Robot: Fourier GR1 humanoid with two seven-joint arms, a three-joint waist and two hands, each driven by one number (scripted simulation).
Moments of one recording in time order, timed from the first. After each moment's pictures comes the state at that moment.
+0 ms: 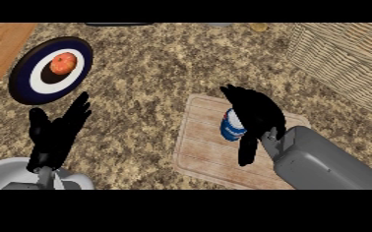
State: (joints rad) left arm -0.01 0.39 -0.15 -1.54 0.24 0.14 0.30; right arm -0.64 -0.51 0.78 -1.58 0.23 0.26 0.92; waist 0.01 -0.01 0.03
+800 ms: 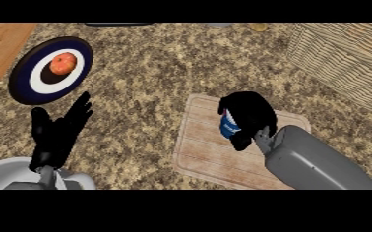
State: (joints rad) left arm -0.01 0.37 -0.13 -1.53 0.23 0.13 0.30; right arm -0.63 -0.46 0.79 -1.50 0.34 0.26 0.81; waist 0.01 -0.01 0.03
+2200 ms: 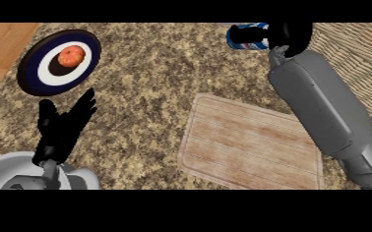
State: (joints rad) left arm -0.05 0.37 -0.14 -1.54 0.21 0.11 0.37; right arm -0.95 -0.34 0.34 -1.06 0.68 -0.31 1.05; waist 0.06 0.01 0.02
